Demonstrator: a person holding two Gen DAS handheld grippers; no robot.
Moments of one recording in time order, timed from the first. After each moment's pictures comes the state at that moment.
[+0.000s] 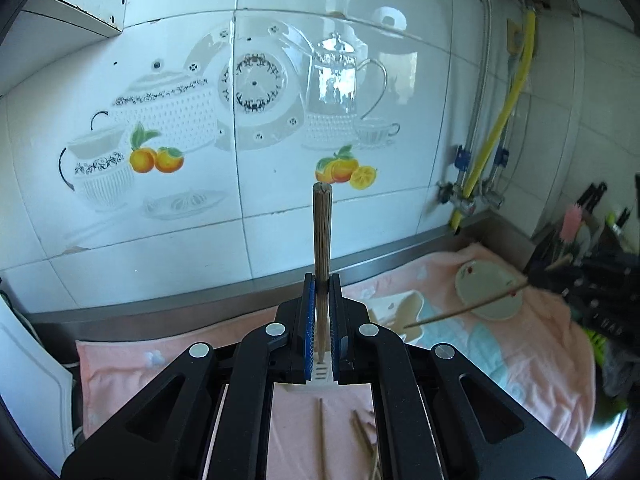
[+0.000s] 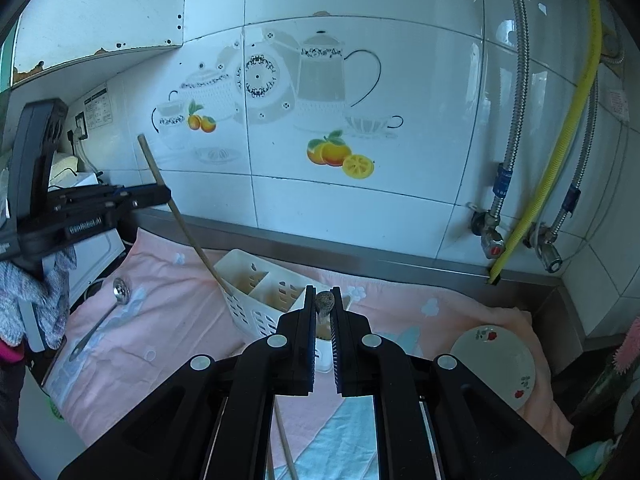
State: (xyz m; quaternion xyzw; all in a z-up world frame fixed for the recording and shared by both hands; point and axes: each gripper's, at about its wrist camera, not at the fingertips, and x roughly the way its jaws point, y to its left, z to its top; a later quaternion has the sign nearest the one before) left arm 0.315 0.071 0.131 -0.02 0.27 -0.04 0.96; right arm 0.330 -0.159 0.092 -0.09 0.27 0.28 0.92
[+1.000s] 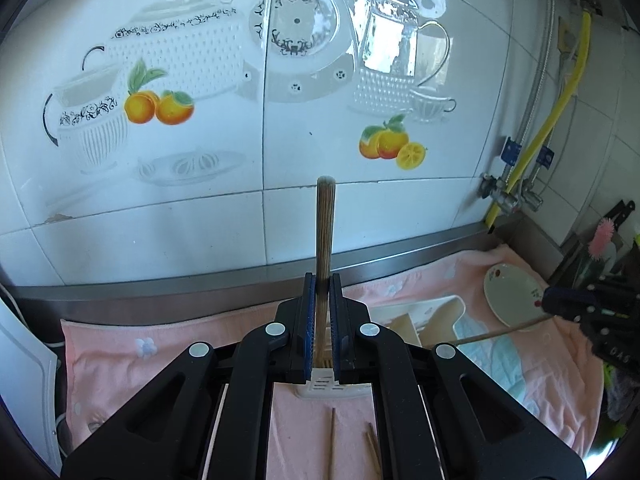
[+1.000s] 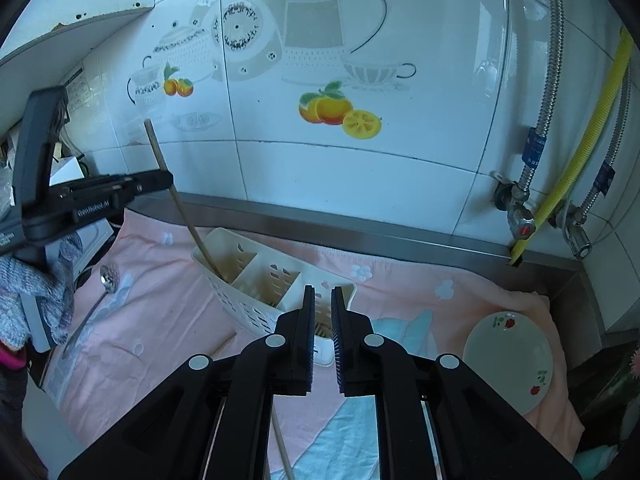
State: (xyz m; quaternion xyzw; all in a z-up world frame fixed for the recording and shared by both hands) left arm 0.366 0.091 0.091 -0.05 0.31 -0.01 0.95; right arm 0.379 -0.138 0.064 -0.10 0.33 0.28 0.90
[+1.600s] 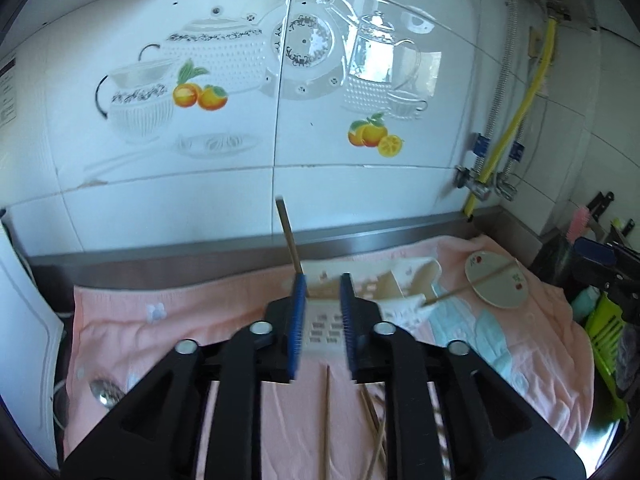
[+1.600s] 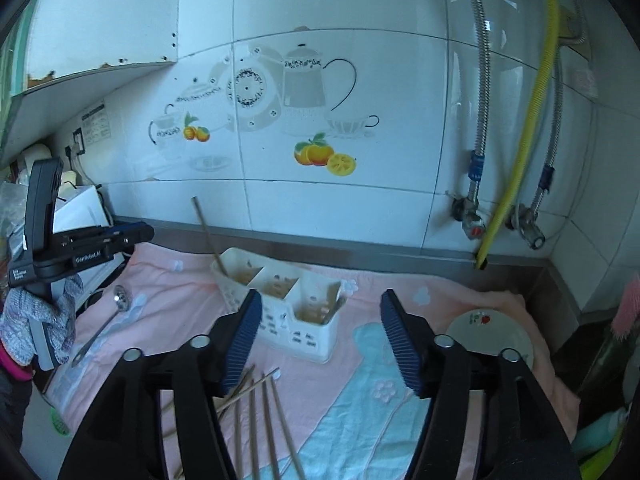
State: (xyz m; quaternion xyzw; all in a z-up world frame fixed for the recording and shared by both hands) left arm 0.275 0.094 0.083 -0.07 0.28 -0.02 0.96; right arm 0.292 -0.191 0.078 -0.06 0.25 0.26 0.93
